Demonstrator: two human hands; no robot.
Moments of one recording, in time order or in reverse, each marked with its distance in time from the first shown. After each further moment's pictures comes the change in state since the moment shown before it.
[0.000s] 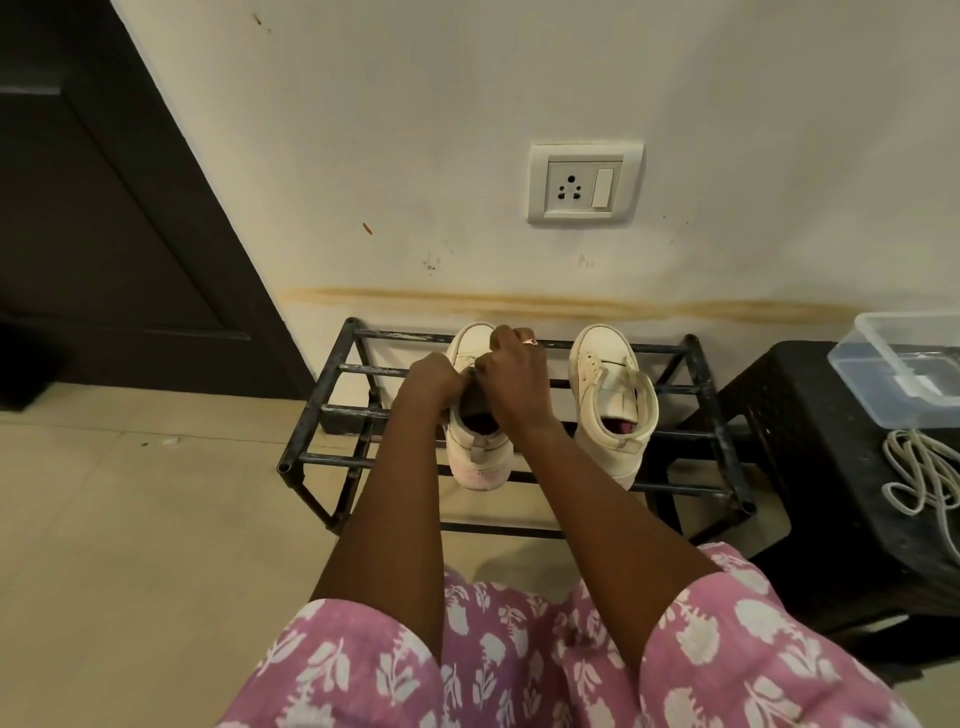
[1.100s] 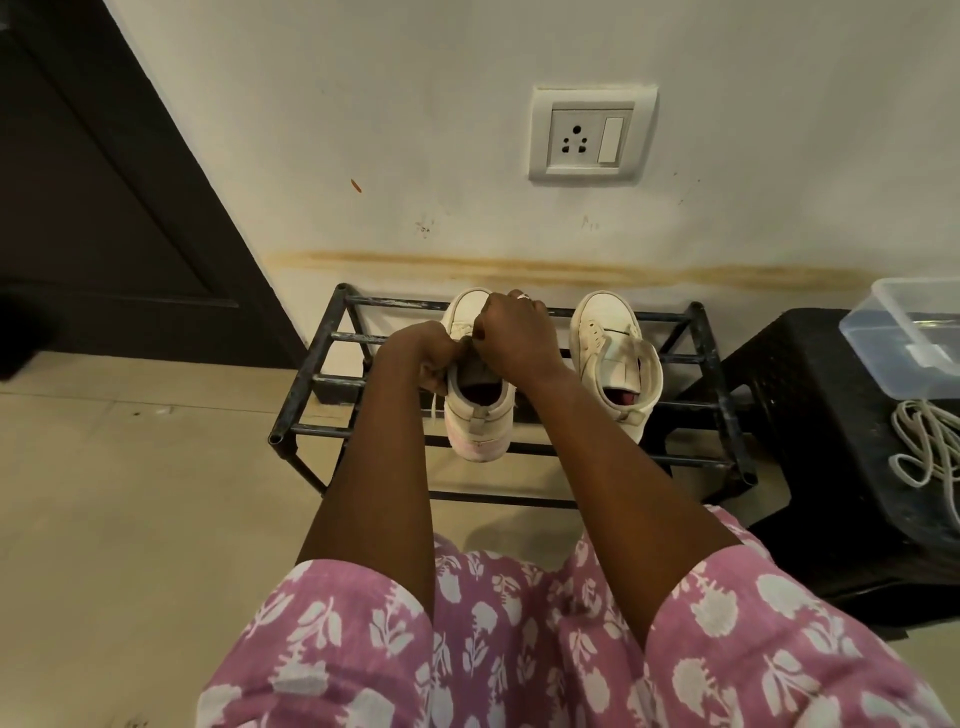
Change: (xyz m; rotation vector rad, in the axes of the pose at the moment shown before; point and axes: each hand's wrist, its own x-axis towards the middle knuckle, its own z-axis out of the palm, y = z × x) left_hand 0.004 0.003 -0.011 -0.128 -0.237 -0.095; right_hand 0.013 0.006 -0.012 0.033 -0.134 -0.056
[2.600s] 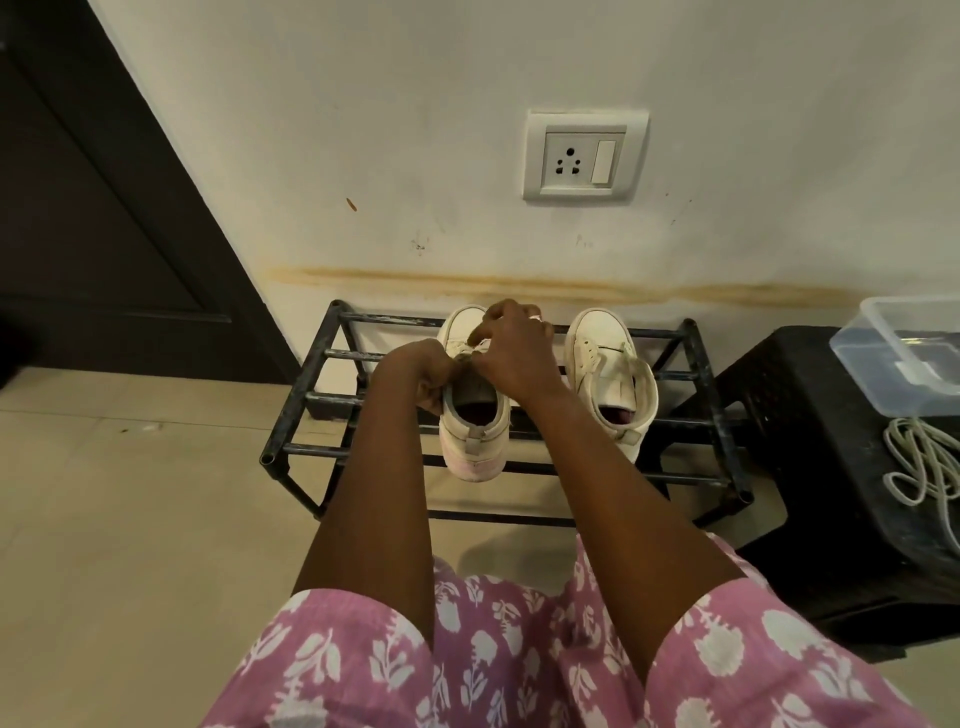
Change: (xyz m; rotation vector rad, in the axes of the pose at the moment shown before) left_hand 0.000 0.003 0.002 -0.001 -0.002 -0.005; right_hand 0.000 0.003 -0.005 0.271 -0.037 0.176
